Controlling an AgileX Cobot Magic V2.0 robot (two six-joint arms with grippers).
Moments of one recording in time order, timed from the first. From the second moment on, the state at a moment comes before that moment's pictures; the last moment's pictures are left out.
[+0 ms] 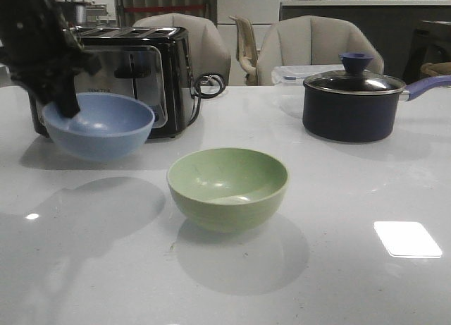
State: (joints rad) left arm -0.19 1.99 -1.71 -0.09 1.00 0.17; right arm 0.44 0.77 -0.78 0.19 0.73 -0.22
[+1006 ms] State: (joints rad) left arm -0.54 2.10 -1.82 -0.24 1.12 0.29; right arm 0.44 0.77 -0.78 0.19 0.73 -0.22
